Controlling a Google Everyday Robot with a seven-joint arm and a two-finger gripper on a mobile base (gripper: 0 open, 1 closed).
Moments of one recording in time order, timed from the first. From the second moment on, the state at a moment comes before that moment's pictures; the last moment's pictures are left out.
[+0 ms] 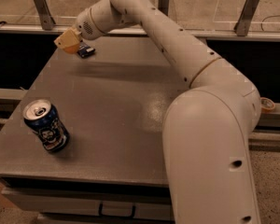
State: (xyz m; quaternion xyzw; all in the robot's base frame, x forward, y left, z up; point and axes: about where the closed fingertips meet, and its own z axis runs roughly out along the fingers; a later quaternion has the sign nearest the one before) arm 0.745 0.225 0.918 -0.52 0.69 0.33 0.40
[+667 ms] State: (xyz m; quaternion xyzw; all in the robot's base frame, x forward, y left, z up) arm 0.771 0.227 0.885 -0.49 0.70 0.34 0.40
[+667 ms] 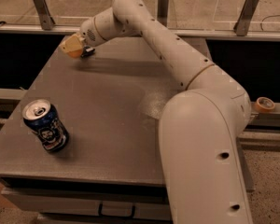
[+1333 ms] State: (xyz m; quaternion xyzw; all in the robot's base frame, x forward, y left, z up) arm 0.781 0.208 0.854 -0.48 0.71 0.35 0.38
